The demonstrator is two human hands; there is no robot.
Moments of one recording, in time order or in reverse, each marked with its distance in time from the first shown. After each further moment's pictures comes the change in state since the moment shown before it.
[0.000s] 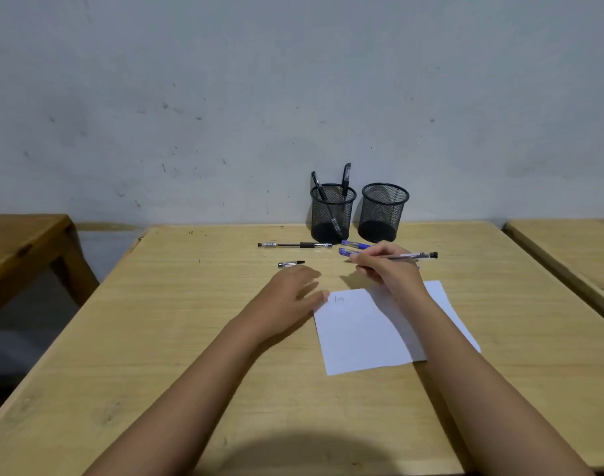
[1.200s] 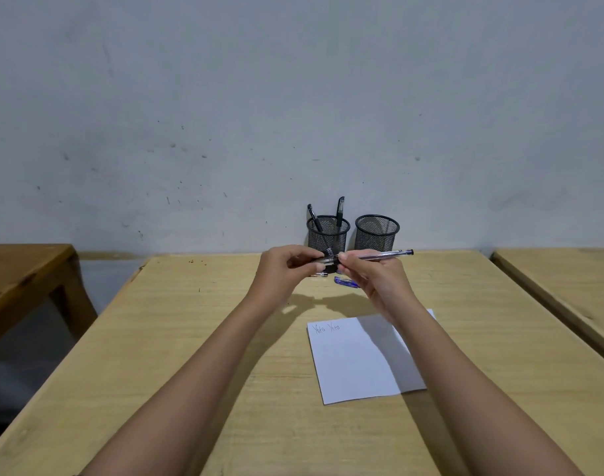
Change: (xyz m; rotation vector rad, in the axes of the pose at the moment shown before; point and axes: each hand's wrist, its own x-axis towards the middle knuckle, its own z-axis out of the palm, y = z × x) left_hand 0.039 0.031 -0.038 -0.603 0.318 0.052; right_hand 0.000 -0.034 0.020 0.214 -0.156 -0.046
